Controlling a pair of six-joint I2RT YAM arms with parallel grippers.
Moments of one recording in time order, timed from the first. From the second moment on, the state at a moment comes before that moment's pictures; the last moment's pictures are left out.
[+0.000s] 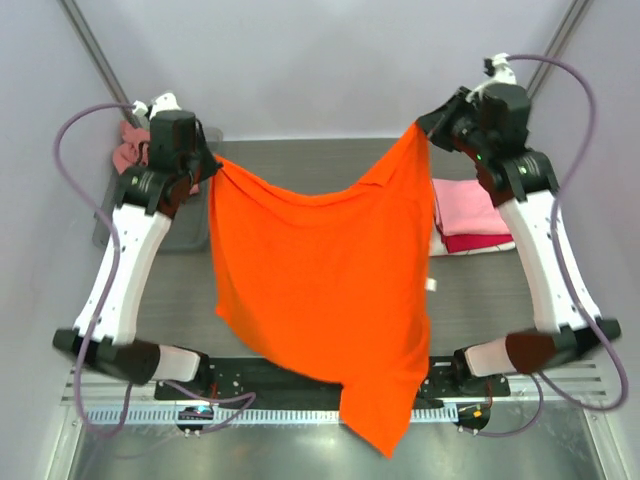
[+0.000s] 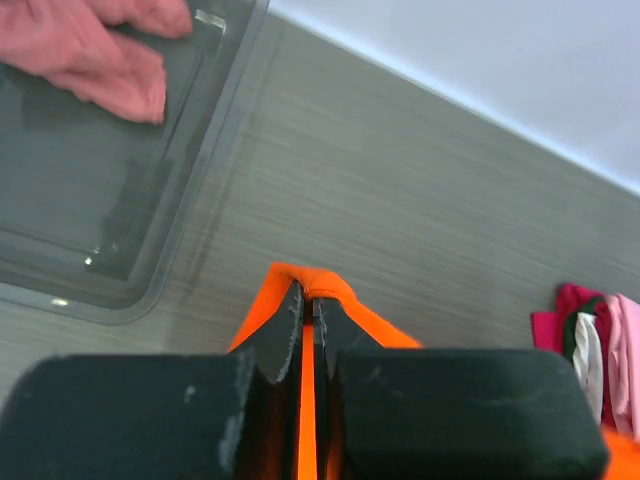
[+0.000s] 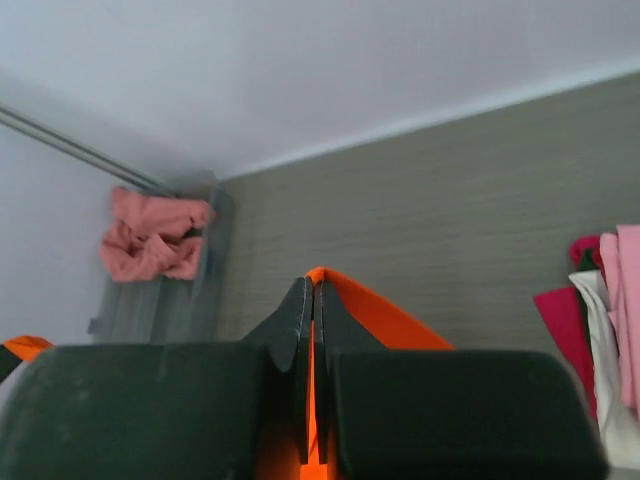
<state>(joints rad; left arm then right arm) -0.30 1.32 1.71 -0.86 -0.35 -0.55 0.22 1.34 1.74 -0.59 -0.04 0.57</state>
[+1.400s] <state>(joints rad) -0.04 0.62 0.61 -0.33 -0.05 -0.65 0.03 0.59 1.03 -0.51 -0.41 0.65</state>
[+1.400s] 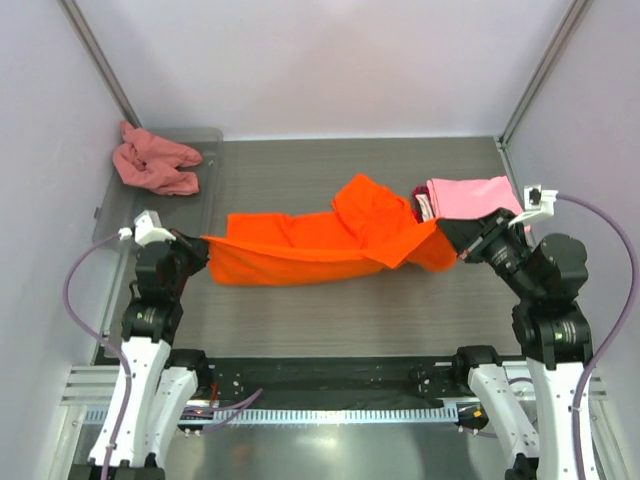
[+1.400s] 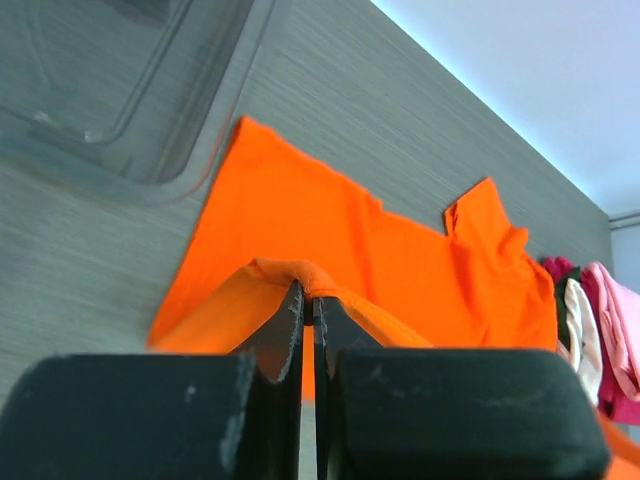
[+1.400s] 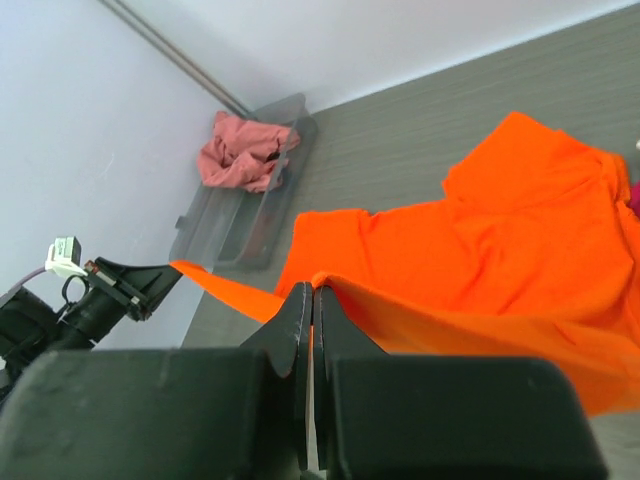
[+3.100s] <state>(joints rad) -0.04 0.77 1.27 -0.50 0.07 -0.73 0.03 0.86 1.68 -0.60 -0.40 0.60</state>
